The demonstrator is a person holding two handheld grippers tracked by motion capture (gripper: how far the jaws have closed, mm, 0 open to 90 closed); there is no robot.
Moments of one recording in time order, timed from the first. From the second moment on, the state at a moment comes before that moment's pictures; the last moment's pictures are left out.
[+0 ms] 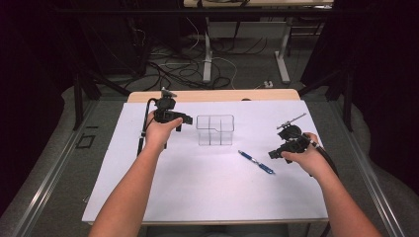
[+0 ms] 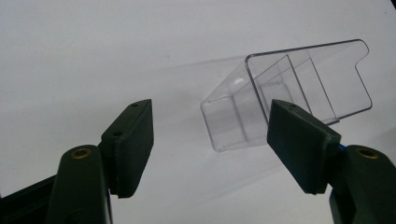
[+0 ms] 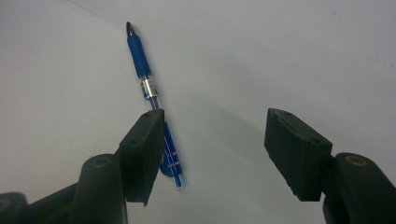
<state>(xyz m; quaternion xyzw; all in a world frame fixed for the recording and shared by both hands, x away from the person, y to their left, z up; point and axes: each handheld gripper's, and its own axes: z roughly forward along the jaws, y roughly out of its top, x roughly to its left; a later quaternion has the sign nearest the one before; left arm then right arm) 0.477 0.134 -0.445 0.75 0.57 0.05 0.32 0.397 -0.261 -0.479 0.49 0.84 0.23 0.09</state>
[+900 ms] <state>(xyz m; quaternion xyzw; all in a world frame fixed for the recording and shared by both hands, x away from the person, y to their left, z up) 0.429 0.169 -0.470 0.74 0.56 0.09 0.35 0.415 -0.209 -0.478 0.41 0.87 0.25 0.10</state>
